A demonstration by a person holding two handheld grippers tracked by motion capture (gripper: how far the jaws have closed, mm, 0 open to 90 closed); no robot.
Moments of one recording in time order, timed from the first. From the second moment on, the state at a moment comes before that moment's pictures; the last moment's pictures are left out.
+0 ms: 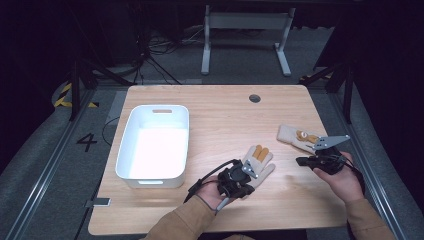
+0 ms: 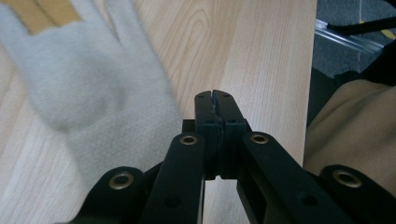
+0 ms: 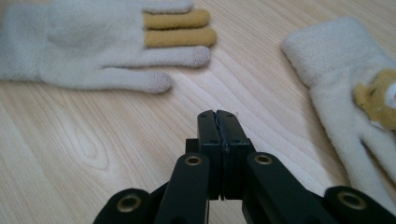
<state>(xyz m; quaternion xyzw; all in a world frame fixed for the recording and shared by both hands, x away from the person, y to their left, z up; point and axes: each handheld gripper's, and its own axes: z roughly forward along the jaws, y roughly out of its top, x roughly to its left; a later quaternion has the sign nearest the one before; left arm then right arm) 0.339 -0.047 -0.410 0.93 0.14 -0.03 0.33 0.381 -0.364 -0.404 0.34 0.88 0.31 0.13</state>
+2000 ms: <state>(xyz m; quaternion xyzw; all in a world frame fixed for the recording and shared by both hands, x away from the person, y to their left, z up) 0.374 -0.016 -0.444 0.93 0.26 0.01 0.27 0.387 -0.354 -0.410 0.32 0.89 0.31 0.12</state>
